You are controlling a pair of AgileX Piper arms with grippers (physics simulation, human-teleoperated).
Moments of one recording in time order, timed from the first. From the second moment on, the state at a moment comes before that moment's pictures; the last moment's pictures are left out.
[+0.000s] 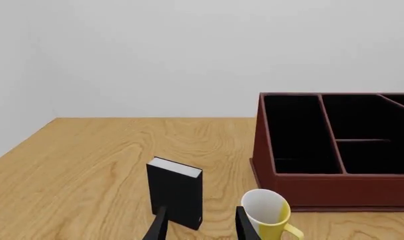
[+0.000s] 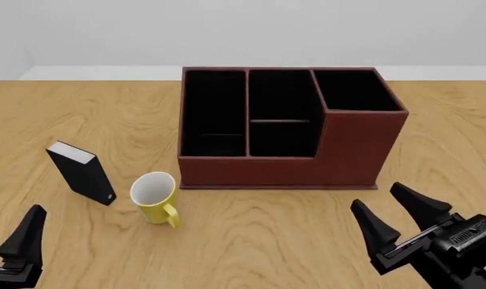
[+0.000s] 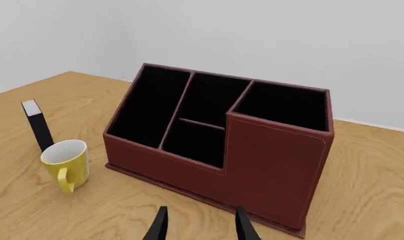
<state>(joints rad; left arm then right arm) 0.00 0.01 -0.05 0.04 0.00 0.42 0.73 0.00 -0.65 0.00</state>
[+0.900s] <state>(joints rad) 0.00 0.00 -0.05 0.04 0.00 0.61 1.16 -0.08 -0.97 0.01</state>
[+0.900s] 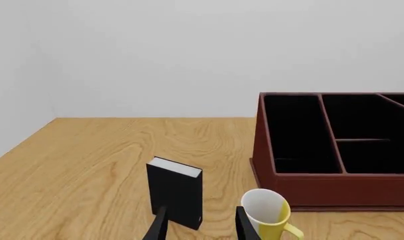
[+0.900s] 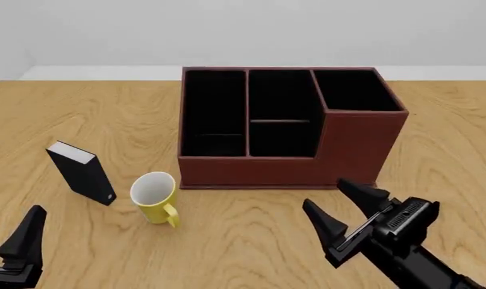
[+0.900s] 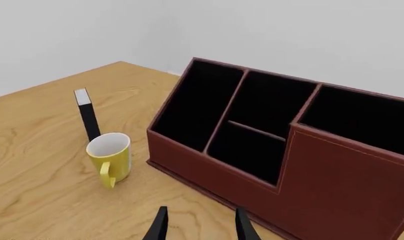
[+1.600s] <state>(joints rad) 0.00 0.00 -0.05 0.04 0.00 0.73 1.46 -0.21 -1.10 0.01</state>
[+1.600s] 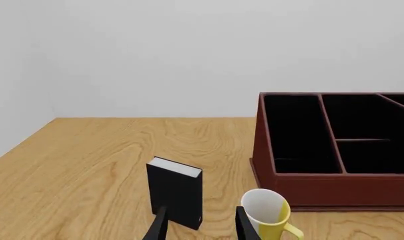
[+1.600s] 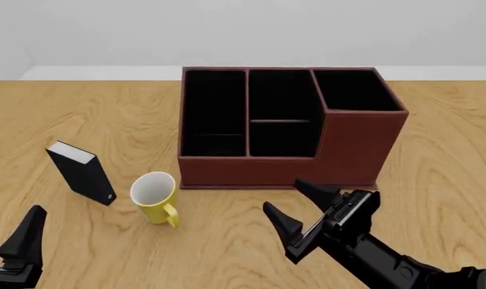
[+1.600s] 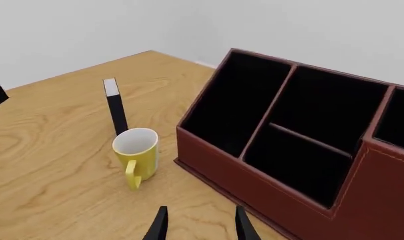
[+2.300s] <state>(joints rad) 0.00 0.00 -0.05 0.04 0.00 0.83 1.65 -0.34 -1.14 0.04</state>
